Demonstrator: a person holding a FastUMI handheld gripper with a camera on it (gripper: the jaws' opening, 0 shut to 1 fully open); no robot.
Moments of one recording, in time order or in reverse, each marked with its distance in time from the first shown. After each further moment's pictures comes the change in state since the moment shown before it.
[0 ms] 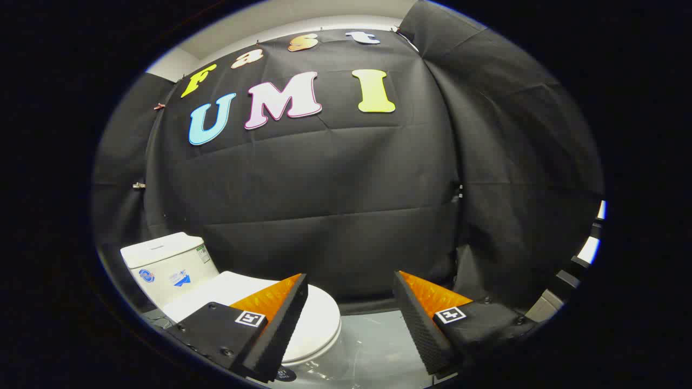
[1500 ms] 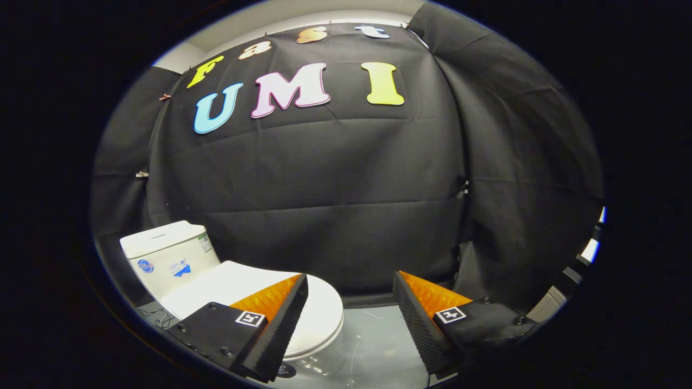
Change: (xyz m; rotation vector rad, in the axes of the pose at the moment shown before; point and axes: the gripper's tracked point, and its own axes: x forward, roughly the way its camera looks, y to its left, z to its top) arm 0.003 0.008 -0.020 -0.043 0.057 0.005
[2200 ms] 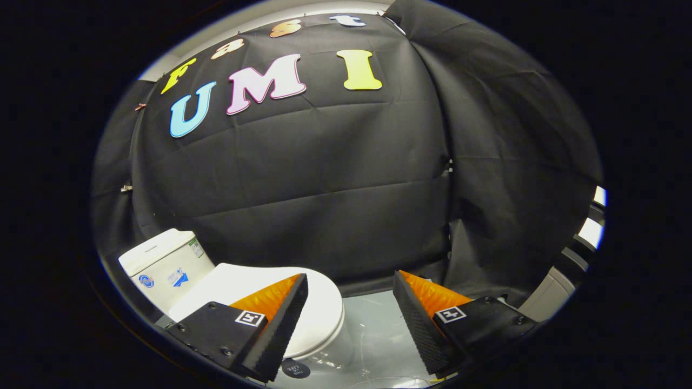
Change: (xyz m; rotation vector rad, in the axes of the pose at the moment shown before) arm 0.001 -0.001 -0.007 0.096 0.077 -0.084
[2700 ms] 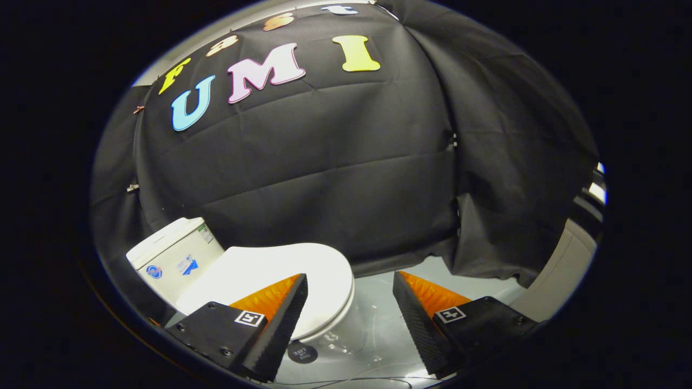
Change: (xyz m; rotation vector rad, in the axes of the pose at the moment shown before) arm -0.016 0.011 -0.065 0.083 0.131 0.052
